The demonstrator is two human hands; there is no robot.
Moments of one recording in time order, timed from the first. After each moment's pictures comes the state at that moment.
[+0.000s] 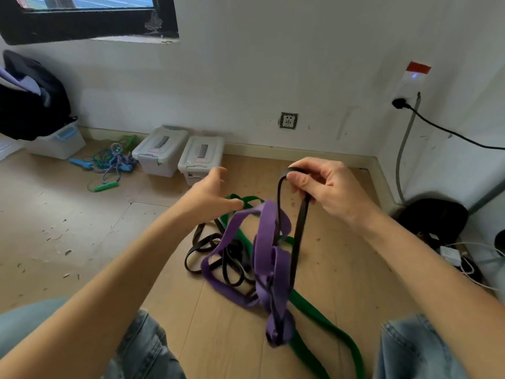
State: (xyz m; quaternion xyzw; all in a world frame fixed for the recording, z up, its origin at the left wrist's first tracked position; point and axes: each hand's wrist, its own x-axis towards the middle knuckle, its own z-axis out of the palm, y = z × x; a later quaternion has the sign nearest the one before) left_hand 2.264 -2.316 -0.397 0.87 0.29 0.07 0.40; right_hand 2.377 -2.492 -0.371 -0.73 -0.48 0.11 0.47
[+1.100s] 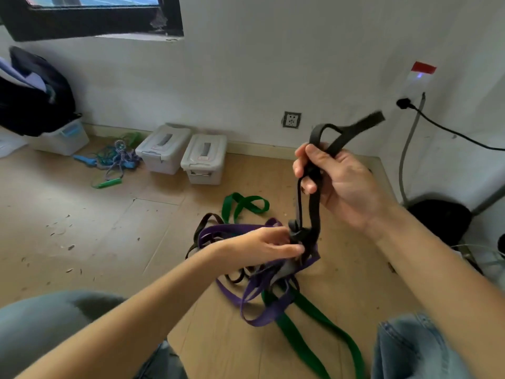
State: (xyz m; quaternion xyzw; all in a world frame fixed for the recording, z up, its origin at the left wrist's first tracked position) left_hand 2.265 -2.374 -0.443 0.78 0.07 -0.16 0.60; right_hand 2.377 -2.492 -0.363 -0.49 -0.32 0.37 0.72
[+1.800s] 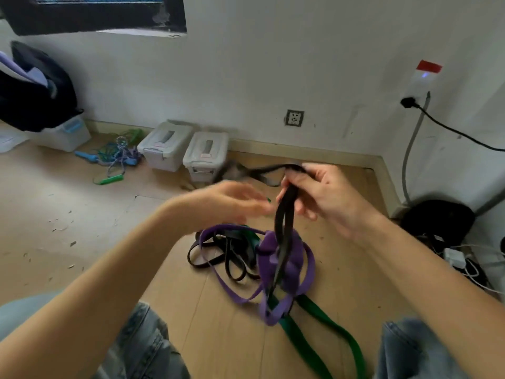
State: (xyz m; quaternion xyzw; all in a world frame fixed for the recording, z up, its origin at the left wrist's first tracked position) left_hand 2.245 -2.323 -0.389 0.83 0.10 -0.08 0.55; right_hand 2.359 -2.480 -0.375 -0.64 -0.34 0.32 0.61
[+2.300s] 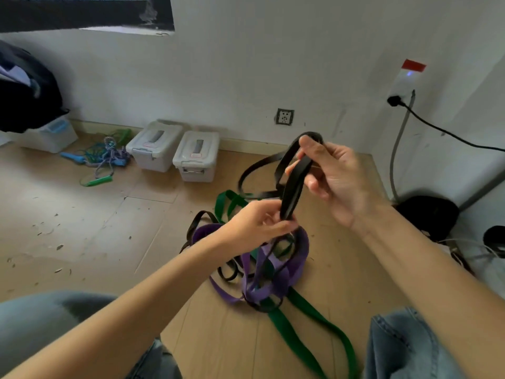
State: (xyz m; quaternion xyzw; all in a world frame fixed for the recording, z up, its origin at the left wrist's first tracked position) left_hand 2.273 -2.377 -0.426 0.85 0.03 0.07 0.51; right_hand 2.366 -2.496 -0.354 -0.55 -0.27 0.29 0.73
